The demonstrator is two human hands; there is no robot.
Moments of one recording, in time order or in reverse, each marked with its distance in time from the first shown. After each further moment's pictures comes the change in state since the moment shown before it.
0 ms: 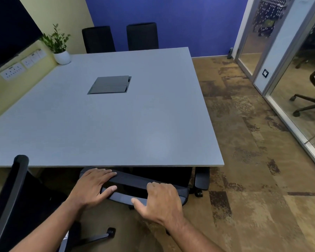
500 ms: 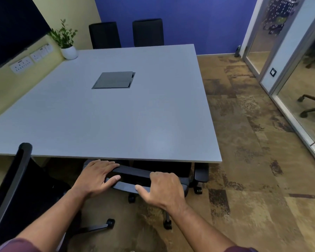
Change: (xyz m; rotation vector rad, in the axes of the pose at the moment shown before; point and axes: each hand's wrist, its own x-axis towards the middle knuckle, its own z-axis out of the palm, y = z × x) left_hand 0.002 0.034 0.005 0.045 0.014 -0.045; right_hand -0.005 0.033 -0.006 -0.037 0.027 -0.018
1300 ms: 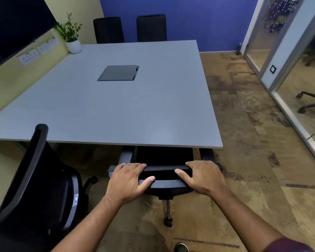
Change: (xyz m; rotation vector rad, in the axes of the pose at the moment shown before) left_hand -0.076 0.116 0.025 -0.037 0.123 -0.026; right_hand -0.082 0.075 -0.011 -0.064 0.086 0.080
